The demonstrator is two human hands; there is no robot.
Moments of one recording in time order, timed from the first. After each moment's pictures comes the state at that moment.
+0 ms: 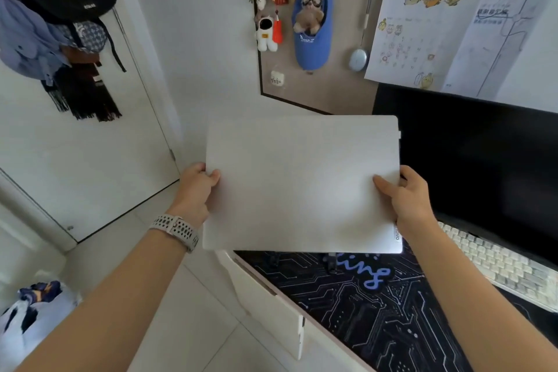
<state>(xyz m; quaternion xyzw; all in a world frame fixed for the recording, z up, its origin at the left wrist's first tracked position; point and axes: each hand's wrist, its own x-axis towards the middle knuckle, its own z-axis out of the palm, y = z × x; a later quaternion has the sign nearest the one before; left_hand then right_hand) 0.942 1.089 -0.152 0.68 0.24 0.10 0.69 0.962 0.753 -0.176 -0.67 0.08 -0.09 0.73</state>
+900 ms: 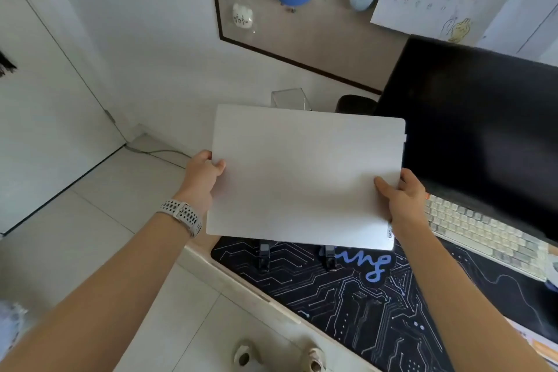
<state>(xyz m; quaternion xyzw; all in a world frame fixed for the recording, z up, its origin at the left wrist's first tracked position) 1.110 1.102 -0.258 0.69 0.24 -0.06 0.68 1.051 0.762 -0.268 -0.69 0.22 -0.11 0.68</state>
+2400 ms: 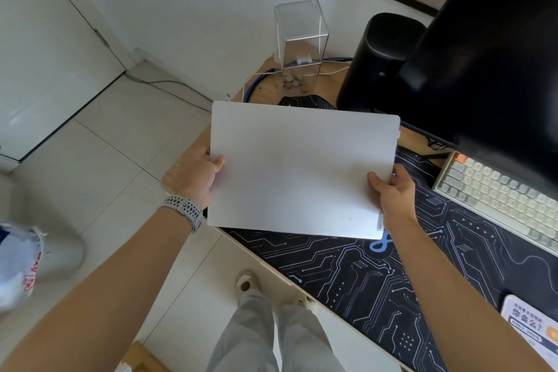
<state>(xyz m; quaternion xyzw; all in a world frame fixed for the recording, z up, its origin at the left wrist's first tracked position) 1.095 1.096 -0.391 0.65 0.34 -0.15 0.67 1.061 0.748 -0.383 -0.68 0.27 0.01 0.68</state>
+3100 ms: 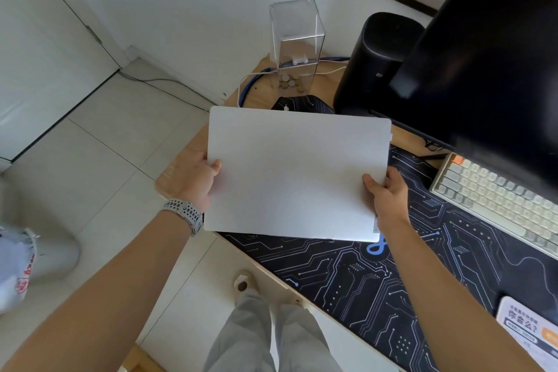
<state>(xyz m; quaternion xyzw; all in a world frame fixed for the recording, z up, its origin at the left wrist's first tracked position) 1.105 1.094 -0.421 0.65 0.37 -0.15 0.65 1.067 0.746 -0.399 -0.70 0.27 0.01 0.66</state>
